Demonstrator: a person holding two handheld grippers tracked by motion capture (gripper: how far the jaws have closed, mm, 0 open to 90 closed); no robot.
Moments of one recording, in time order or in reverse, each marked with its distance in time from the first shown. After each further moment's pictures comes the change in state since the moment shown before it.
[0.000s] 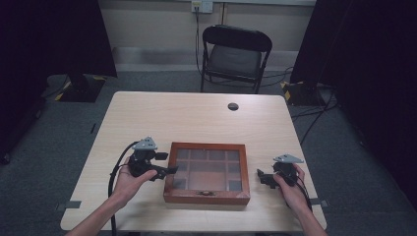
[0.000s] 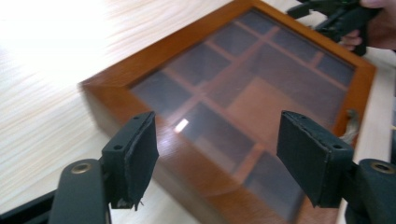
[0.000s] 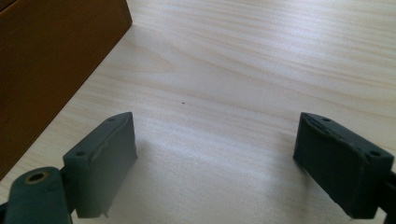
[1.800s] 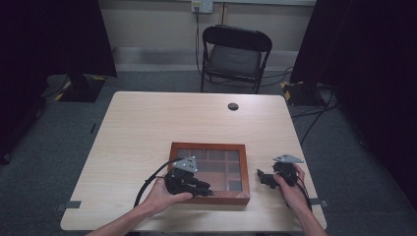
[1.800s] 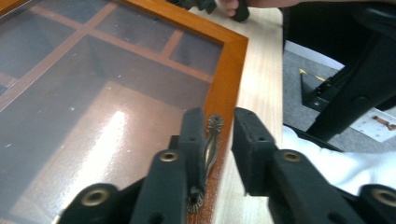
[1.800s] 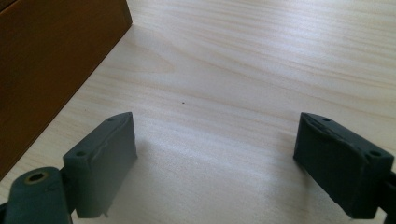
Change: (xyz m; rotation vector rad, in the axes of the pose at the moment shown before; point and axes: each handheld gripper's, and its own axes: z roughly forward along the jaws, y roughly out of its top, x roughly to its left) left arm -0.074 0.014 0.064 0.114 -0.343 0.174; right arm 0.000 0.000 0.000 0.000 0.000 0.001
